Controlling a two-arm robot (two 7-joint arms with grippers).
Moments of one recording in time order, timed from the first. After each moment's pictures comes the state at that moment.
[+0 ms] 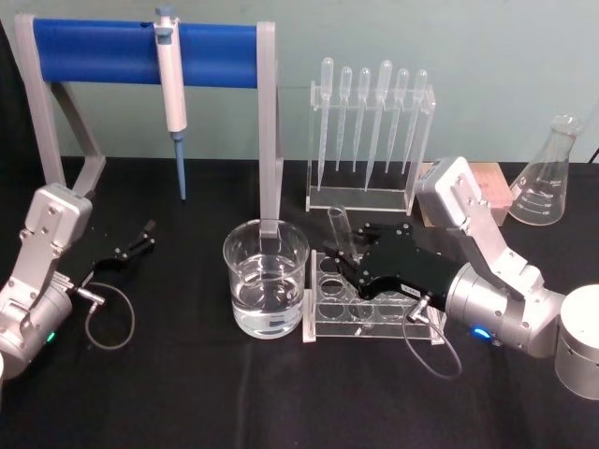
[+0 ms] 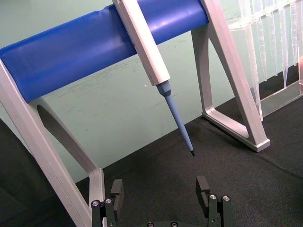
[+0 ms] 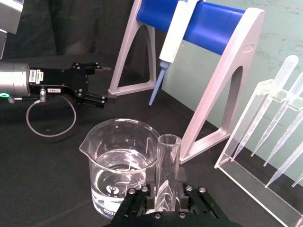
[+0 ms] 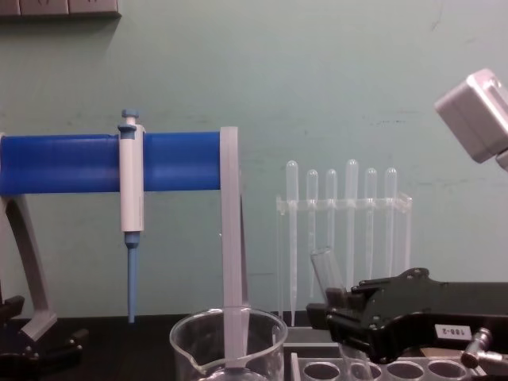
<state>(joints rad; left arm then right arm) -0.20 0.60 0.45 -1.41 -0.25 -0.12 0.03 0.26 0.49 -0.48 -1.66 0.25 0.18 0.43</state>
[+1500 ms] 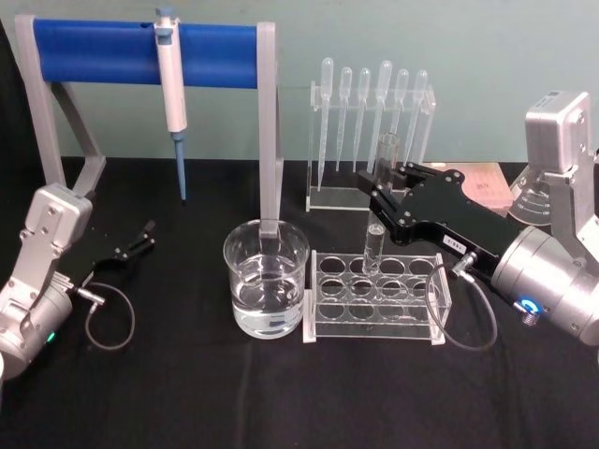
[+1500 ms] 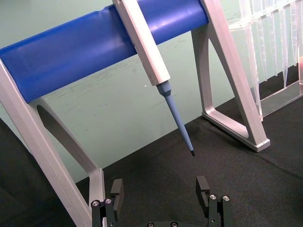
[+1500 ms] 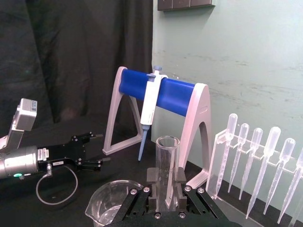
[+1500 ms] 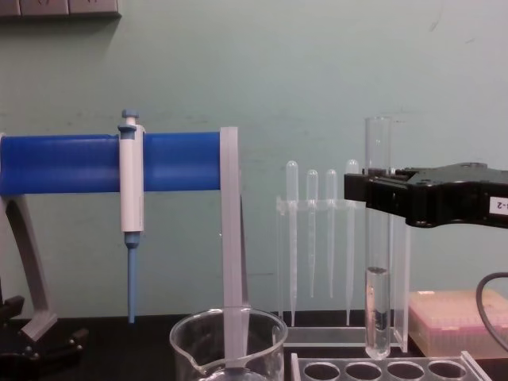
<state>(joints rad) -0.20 0.60 0.45 -1.41 -0.25 -0.12 0.03 0.15 0.51 -0.32 -1.86 0.44 0.18 0.37</state>
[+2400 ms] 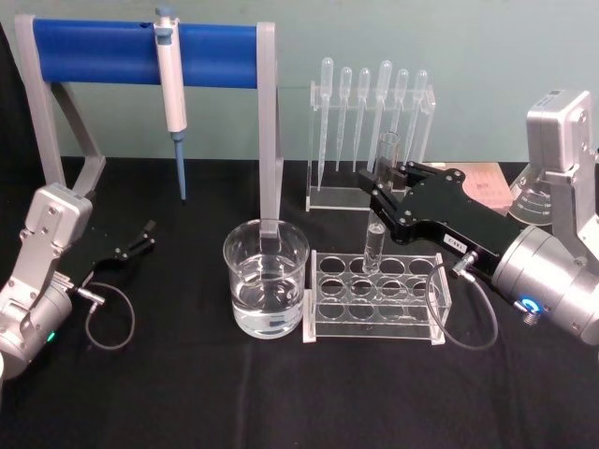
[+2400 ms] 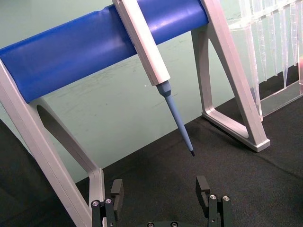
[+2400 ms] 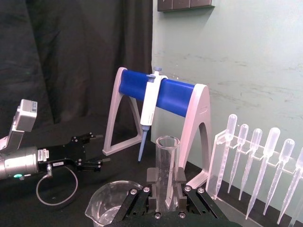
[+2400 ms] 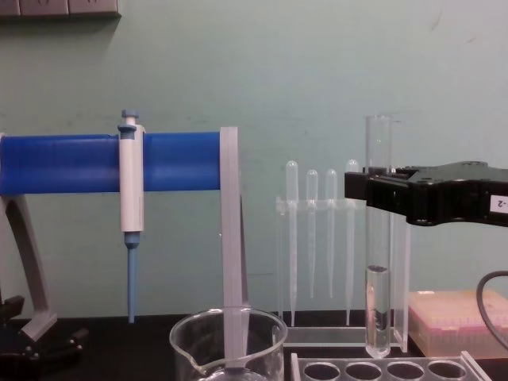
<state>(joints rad) -0.20 0.60 0.45 -1.41 -0.25 -0.12 0.03 0.15 0.51 -0.31 -1.86 0.44 0.18 0.37</state>
